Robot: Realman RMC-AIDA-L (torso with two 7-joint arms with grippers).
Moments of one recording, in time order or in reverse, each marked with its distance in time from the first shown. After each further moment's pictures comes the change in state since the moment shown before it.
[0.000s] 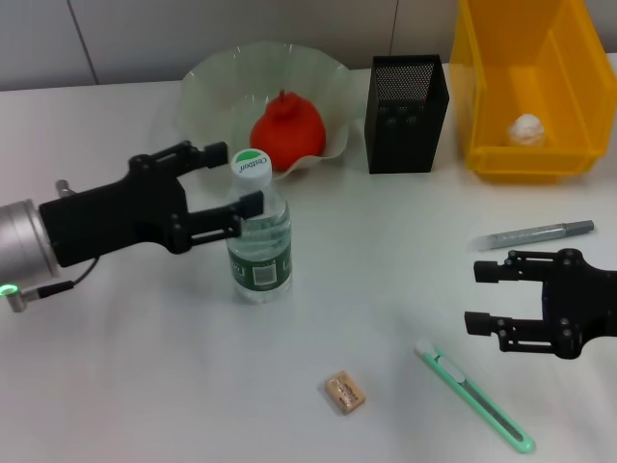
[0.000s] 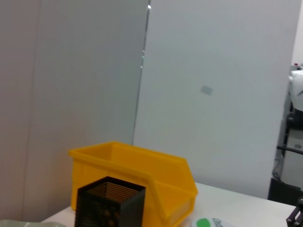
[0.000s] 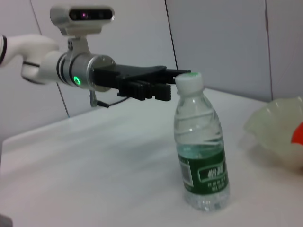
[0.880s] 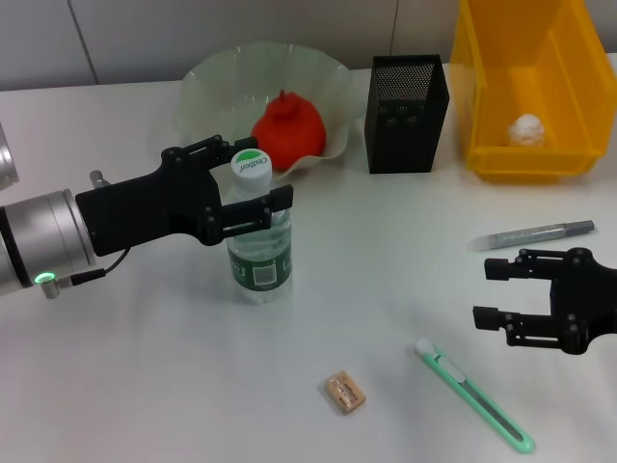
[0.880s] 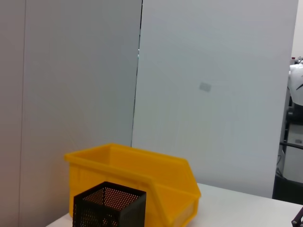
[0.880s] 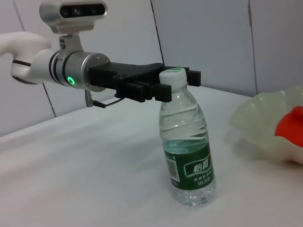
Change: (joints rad) left arm -0.056 -0.012 0.024 -0.065 -0.027 -0.060 0.061; right arm -0.002 0.006 0.040 -0.008 -0.028 0.009 0.018
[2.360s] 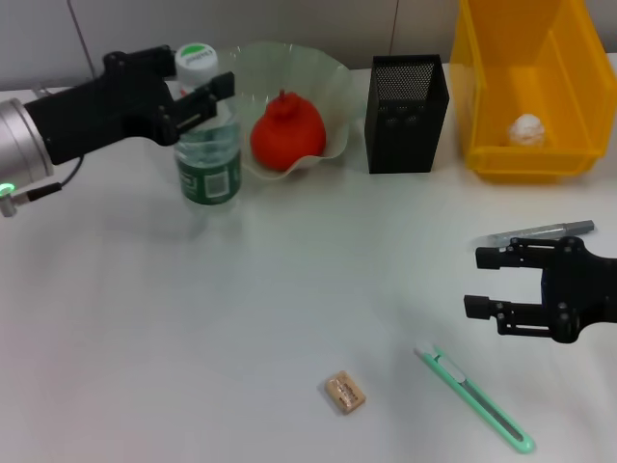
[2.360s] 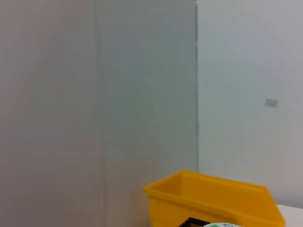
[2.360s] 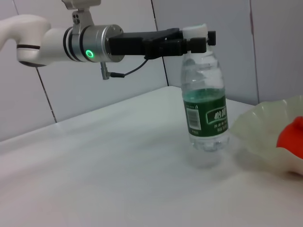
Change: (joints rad) left arm 0.002 0.013 0.013 0.203 -0.074 -0.136 -0.111; right arm 0.022 0.005 0.002 0.004 0.007 0.004 0.001
